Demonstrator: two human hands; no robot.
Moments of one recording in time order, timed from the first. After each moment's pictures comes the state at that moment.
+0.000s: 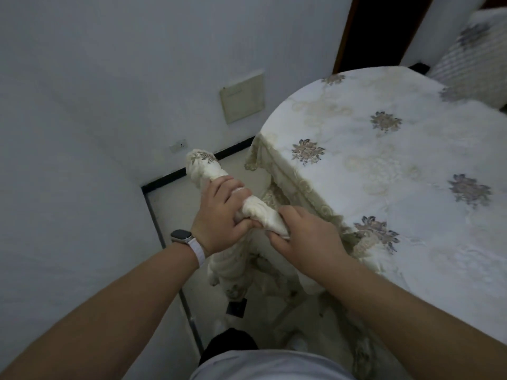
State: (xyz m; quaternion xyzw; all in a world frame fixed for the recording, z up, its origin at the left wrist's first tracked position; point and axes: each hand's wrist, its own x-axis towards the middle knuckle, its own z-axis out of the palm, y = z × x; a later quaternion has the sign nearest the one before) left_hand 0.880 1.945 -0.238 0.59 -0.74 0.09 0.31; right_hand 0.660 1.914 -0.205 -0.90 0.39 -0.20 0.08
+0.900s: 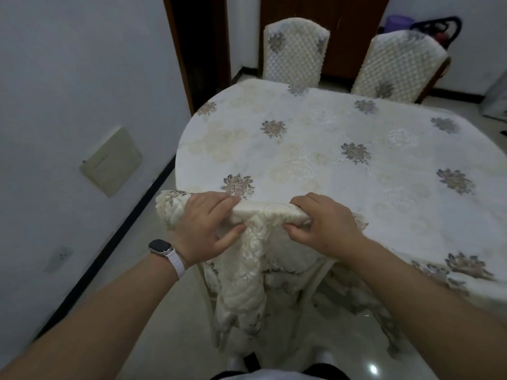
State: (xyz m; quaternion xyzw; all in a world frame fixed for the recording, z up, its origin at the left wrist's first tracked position) left_hand 0.951 1.739 -0.210 0.27 -0.90 0.02 0.35; right_hand 0.686 1.830 -0.186 -0.73 0.63 -0.25 -0.02
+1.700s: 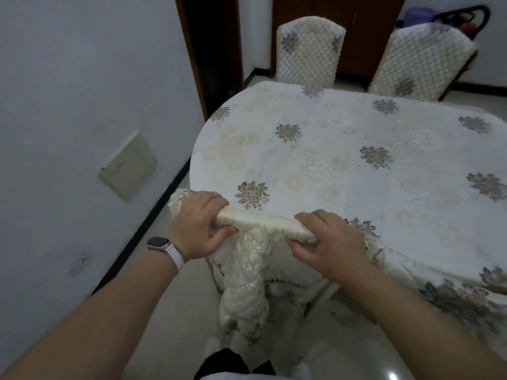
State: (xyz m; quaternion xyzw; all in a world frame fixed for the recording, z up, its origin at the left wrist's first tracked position) left_hand 0.984 1.687 -0.217 0.30 -0.90 -0.02 0.31; right_hand 0.712 1.824 -0.202 -0.71 0.64 -0.29 -0.07
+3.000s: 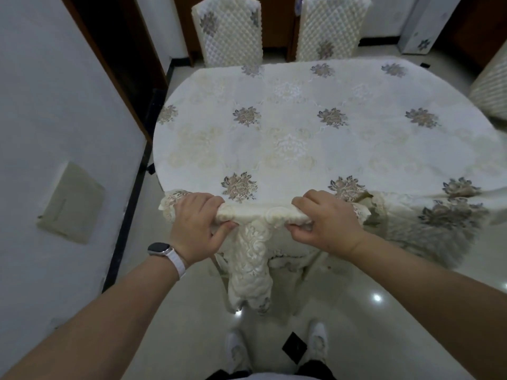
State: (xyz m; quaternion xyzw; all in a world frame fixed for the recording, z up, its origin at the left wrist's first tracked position) left_hand 1.017 1.627 -0.236 0.20 -0.93 -0.06 0.30; right_hand 0.782 1.808 -0.215 -0.65 0.72 -0.21 -0.13
